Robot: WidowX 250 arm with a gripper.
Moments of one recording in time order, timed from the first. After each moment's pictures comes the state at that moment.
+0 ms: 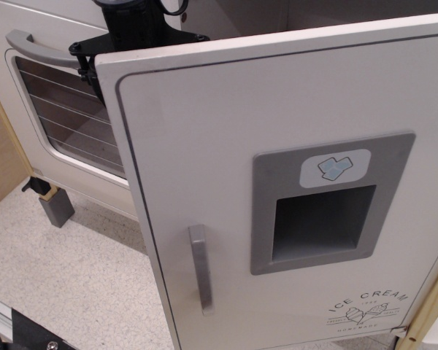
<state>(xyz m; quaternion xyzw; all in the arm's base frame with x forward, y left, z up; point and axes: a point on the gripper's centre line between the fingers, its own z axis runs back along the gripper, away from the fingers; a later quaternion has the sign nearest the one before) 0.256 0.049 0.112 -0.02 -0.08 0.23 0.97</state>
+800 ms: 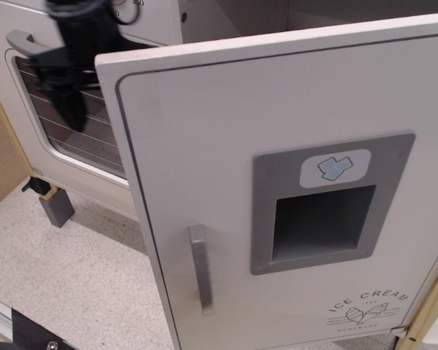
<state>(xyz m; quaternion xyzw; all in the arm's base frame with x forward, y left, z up) 0.231 0.080 0.108 -0.01 -0.08 0.24 0.97</state>
